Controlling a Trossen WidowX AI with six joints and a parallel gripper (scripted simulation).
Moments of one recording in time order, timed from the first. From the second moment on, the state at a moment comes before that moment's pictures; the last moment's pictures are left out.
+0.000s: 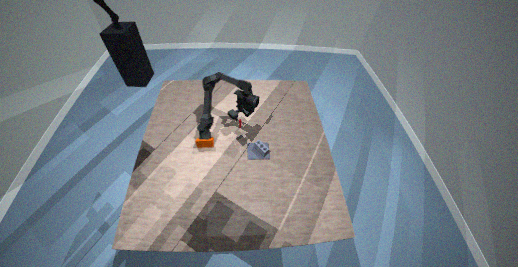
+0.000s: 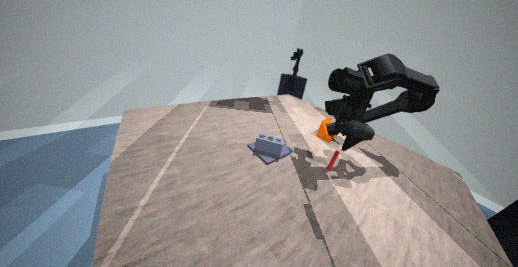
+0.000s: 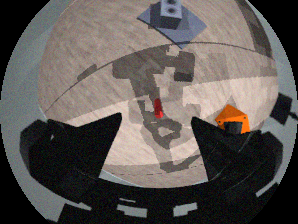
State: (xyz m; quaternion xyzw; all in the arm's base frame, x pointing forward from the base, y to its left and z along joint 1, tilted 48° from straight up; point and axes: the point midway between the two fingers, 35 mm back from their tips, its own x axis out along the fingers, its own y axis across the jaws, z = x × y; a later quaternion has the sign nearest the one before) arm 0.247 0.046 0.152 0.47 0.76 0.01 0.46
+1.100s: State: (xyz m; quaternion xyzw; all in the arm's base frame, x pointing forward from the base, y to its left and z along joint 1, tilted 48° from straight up) arm 0.230 0.081 0.127 0.50 0.76 -0.05 0.42
